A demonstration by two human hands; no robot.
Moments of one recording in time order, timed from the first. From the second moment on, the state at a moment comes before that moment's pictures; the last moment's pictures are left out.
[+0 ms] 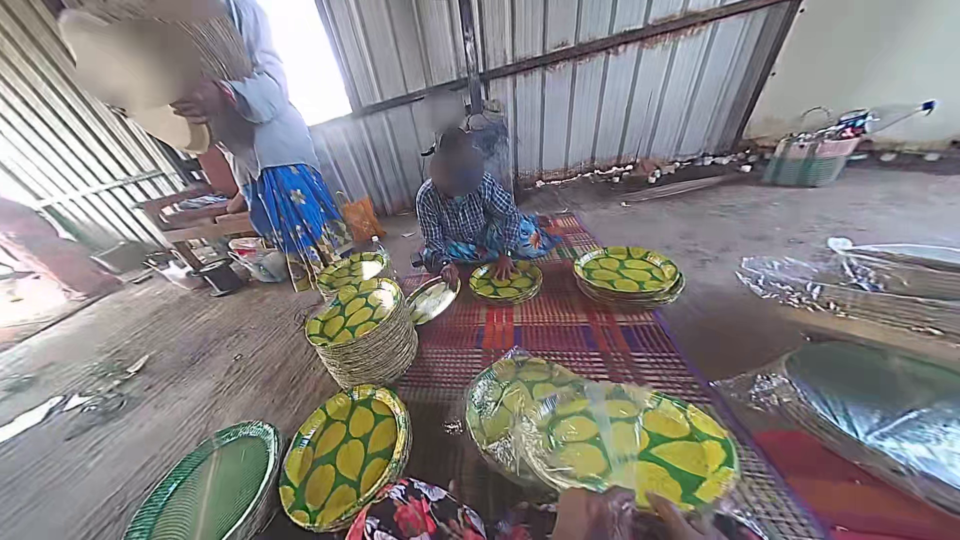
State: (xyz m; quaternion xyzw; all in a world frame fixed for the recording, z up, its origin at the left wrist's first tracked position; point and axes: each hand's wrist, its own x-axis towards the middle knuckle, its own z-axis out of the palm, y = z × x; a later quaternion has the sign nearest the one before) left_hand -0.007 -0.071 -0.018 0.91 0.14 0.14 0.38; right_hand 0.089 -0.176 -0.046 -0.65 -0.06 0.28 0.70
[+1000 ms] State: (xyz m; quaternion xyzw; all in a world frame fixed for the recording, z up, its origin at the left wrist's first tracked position) left_hand -0.055 -0.029 -0.022 0.89 0.14 0.09 0.42; right_hand 0.096 -0.117 -0.077 -0.74 -0.41 0.46 0.28
